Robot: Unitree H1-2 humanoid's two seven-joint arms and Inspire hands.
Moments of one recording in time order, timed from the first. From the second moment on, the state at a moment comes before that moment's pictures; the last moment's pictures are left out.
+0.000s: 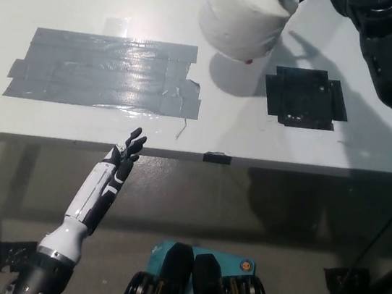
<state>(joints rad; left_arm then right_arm) -0.18 0.12 -0.08 0.04 0.14 -0.16 -0.07 -1.41 -0.23 0.33 1.13 -0.13 0.28 0.30</state>
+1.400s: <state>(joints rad) -0.22 0.12 -0.08 0.11 0.14 -0.16 -0.08 -0.70 -0.33 0.09 0.01 -0.10 0.32 0.30</state>
